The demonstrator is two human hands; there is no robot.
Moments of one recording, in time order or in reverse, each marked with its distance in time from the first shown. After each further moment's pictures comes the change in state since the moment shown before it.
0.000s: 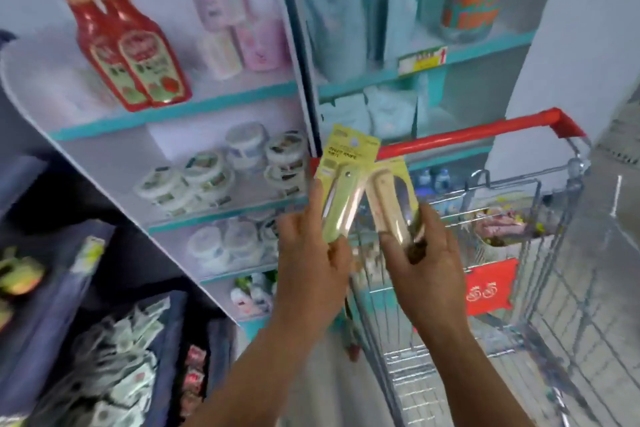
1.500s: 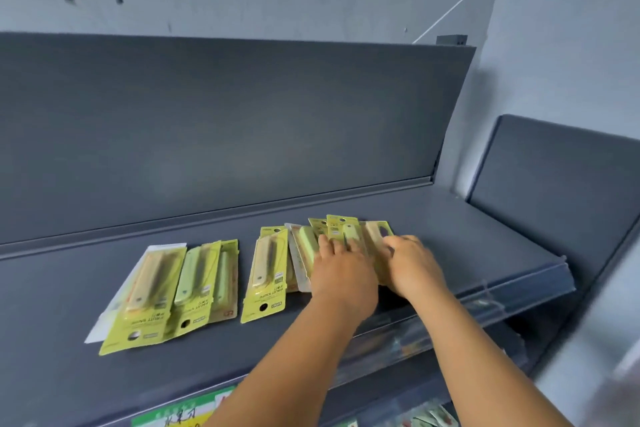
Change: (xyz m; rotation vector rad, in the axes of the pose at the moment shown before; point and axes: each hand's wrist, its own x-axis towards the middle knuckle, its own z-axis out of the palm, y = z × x) left_hand -0.026 -0.244 -0.429 0.970 0.077 -1.320; right_hand -0.193 -0.433 0.427 -0.147 -1.265 -1.036
